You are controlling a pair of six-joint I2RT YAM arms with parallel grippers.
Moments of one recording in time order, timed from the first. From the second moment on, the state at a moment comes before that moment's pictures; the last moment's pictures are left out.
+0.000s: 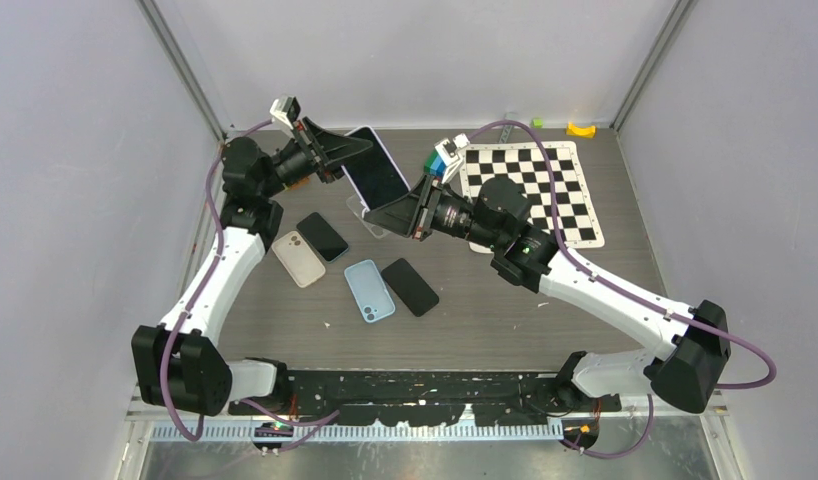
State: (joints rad) left arm -0.18 1.28 1.10 0.44 0.85 -1.56; right arm 0.85 1.27 1.11 0.27 -0.33 0.95
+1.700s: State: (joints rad) left arm -0.17 1.29 0.83 0.54 0.75 -1.85; right arm 0.86 1.04 1.03 0.03 0.07 0.76
